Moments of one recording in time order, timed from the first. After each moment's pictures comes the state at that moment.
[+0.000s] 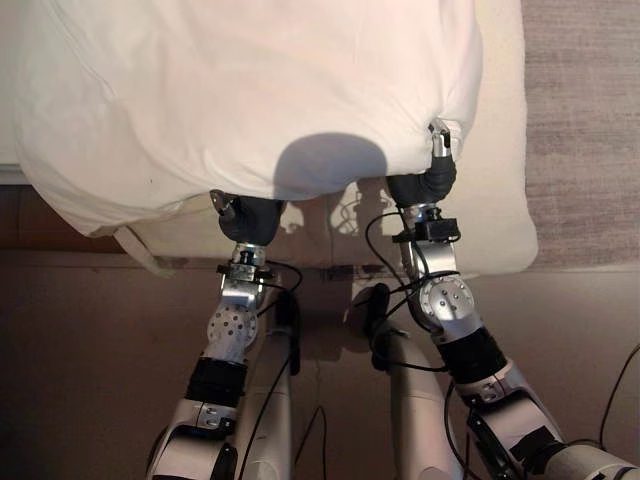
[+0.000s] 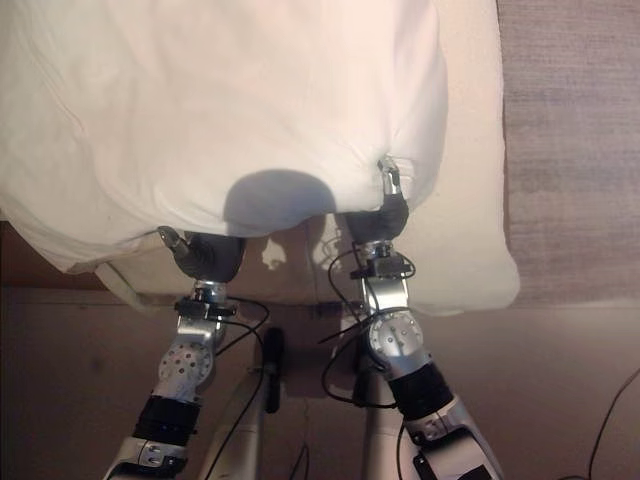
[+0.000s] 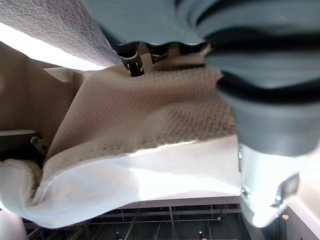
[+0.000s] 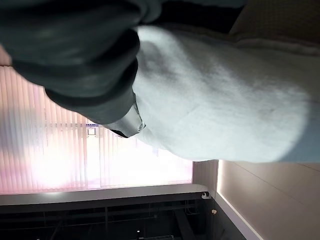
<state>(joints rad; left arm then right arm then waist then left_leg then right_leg) -0.46 0.14 -0.04 0.14 -1.46 -0.10 -0.56 -0.64 -0.12 0.27 0.01 1.62 -0.31 0.28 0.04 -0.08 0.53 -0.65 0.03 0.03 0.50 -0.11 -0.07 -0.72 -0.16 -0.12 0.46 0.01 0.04</state>
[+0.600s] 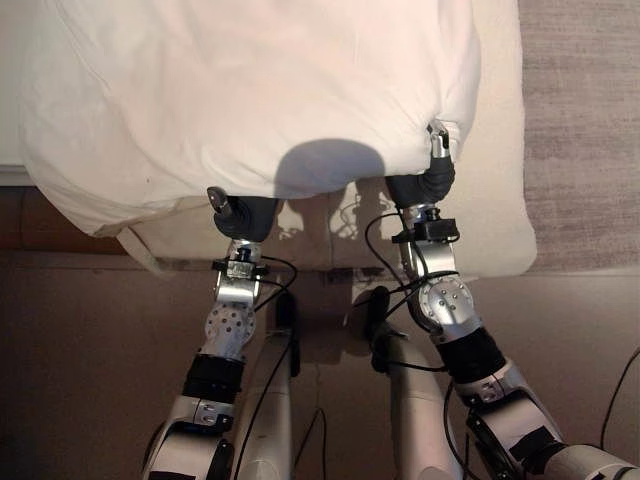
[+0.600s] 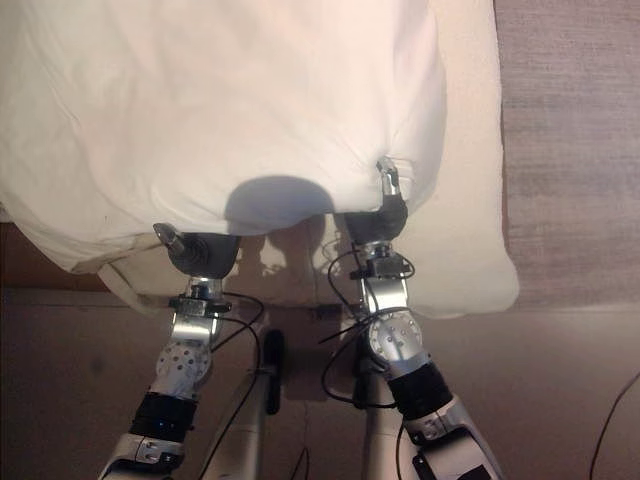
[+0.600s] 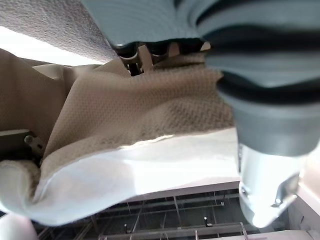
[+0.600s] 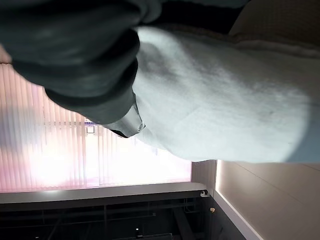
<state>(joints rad) -0.48 0.16 -0.05 0.12 -1.43 -0.23 -0.47 -0.64 -0.12 0.27 0.02 1.61 -0.31 0.28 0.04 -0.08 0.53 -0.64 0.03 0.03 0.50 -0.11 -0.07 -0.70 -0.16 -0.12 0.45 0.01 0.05</state>
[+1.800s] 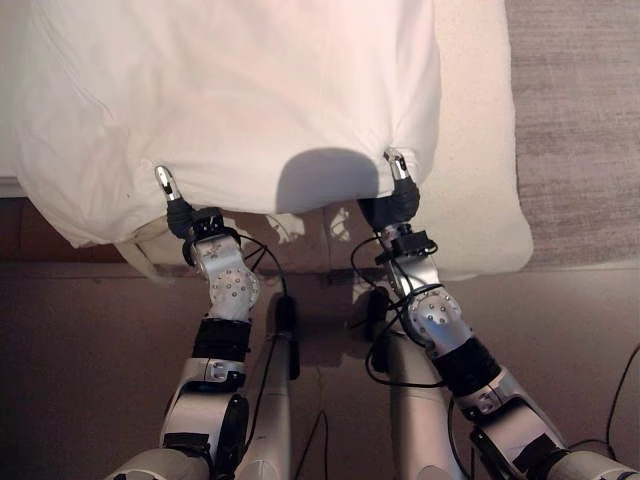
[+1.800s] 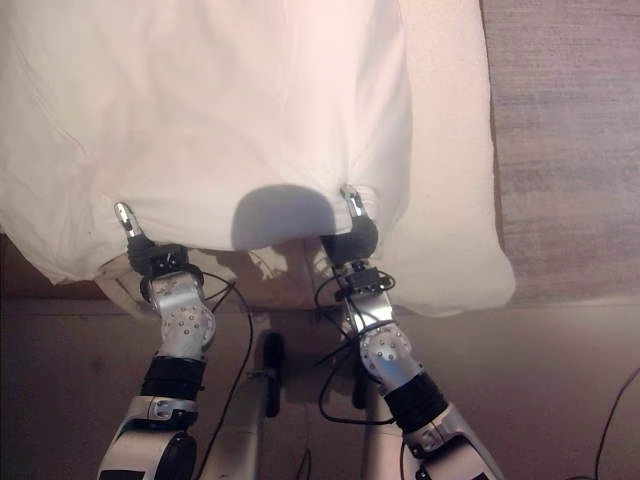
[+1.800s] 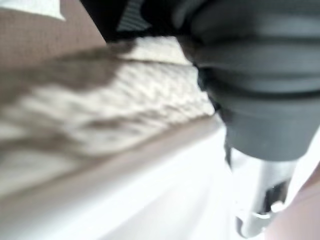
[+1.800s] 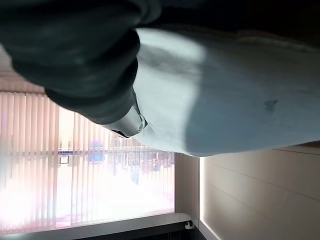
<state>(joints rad) -0.66 0.11 0.11 0.27 -1.27 -0.59 0.53 -0.59 -0.13 0.37 0.05 1.61 -0.26 0.17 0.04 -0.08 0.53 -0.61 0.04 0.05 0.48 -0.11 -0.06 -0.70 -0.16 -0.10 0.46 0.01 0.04</state>
